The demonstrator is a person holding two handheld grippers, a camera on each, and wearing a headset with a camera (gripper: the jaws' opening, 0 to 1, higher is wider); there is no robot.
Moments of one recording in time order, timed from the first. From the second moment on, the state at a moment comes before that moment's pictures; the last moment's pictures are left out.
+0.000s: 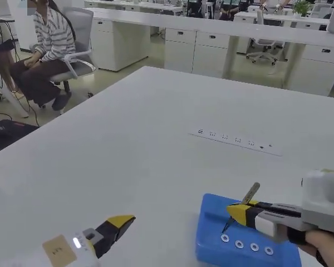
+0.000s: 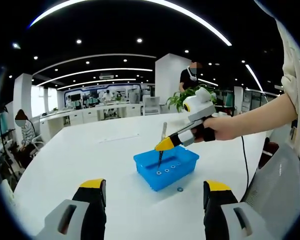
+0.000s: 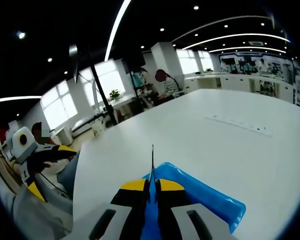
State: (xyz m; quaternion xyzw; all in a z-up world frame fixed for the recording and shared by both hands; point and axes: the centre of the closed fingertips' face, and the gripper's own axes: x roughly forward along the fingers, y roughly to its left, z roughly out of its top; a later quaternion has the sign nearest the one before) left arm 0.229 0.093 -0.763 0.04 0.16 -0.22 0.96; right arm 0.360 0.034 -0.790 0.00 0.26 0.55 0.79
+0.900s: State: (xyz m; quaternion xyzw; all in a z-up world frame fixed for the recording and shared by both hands) left arm 0.228 0.091 -0.764 0.04 0.17 -0.23 0.96; right arm 0.307 0.020 -0.777 0.06 0.27 0.57 0.78
